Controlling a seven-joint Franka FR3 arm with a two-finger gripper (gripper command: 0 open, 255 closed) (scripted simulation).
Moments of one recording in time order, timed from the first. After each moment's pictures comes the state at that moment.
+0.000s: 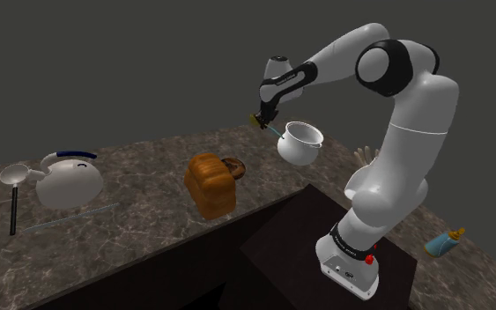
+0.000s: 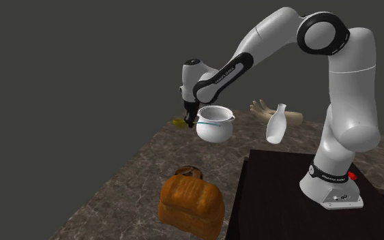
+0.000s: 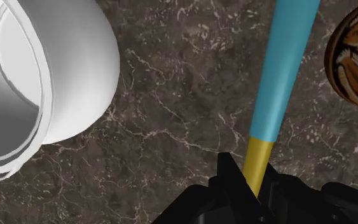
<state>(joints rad) -0.26 0.31 -0.08 -2.02 -0.19 2.41 0.07</state>
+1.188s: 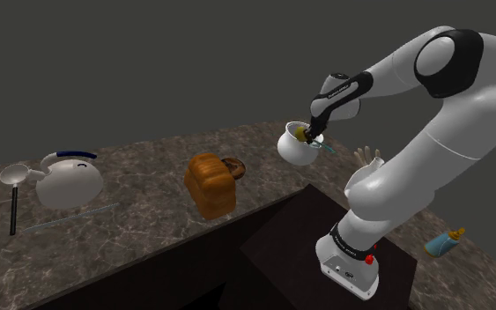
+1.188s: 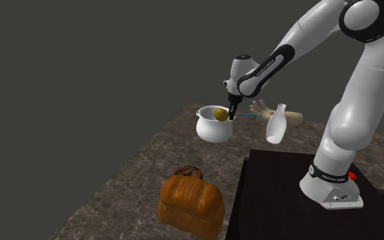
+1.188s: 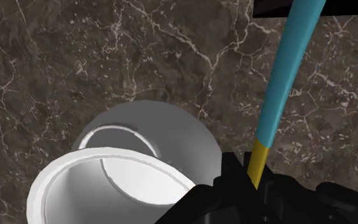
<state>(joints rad) -0.47 -0.06 -0.25 -2.52 -0.23 2.59 -0.26</state>
